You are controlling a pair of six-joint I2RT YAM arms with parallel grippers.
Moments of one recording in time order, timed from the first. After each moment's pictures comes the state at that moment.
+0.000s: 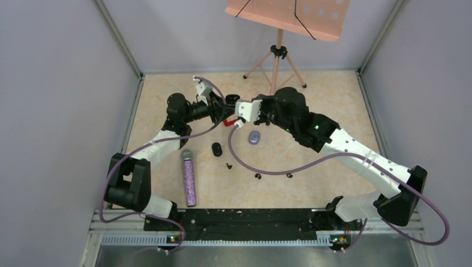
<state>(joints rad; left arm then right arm) -0.26 1.47 0.87 0.75 0.96 -0.31 0.85 1.30 1.34 -0.37 0.15 -1.03</state>
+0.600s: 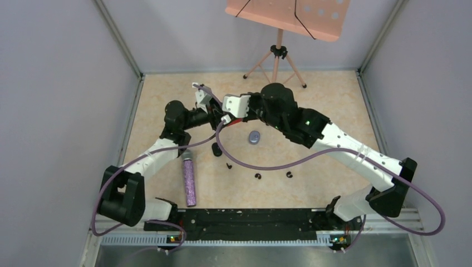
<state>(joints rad) -0.33 1.35 0.79 0.77 0.95 -0.29 0.96 1.38 1.48 -0.42 0.23 -0.99</state>
